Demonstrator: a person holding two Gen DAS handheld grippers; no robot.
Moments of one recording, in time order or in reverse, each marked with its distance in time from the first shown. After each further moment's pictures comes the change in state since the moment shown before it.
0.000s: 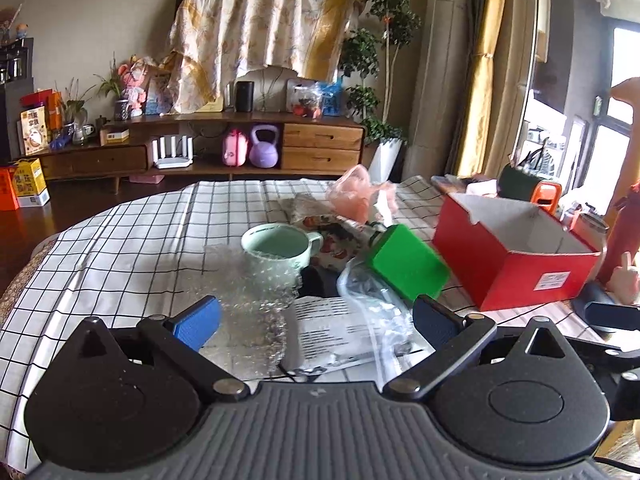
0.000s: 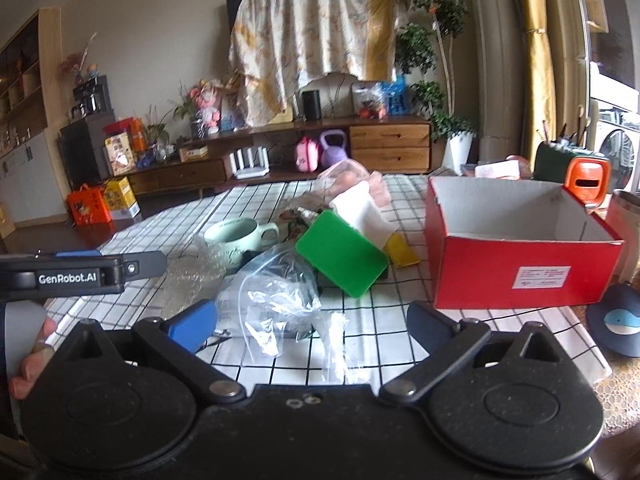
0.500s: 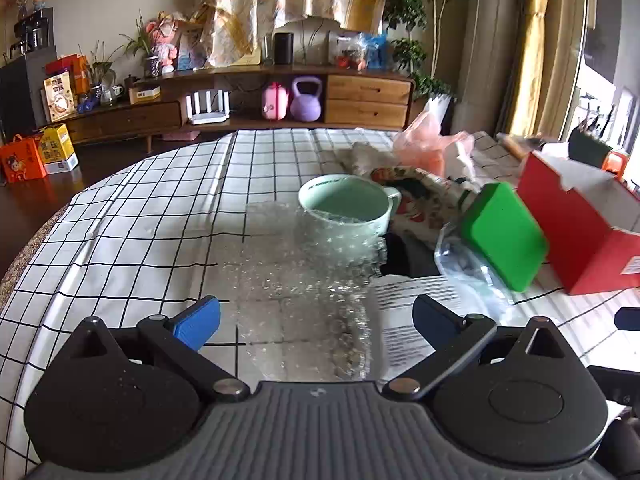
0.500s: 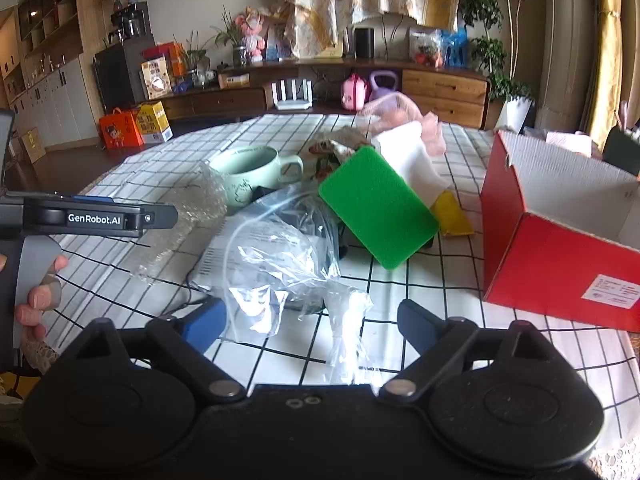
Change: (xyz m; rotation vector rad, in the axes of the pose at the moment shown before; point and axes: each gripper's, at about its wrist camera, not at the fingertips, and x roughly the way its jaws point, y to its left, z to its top) left arm 0.092 0.041 -0.005 -0.023 0.140 0.122; right arm 0.088 -0.008 0.000 -0.130 0.196 0.110
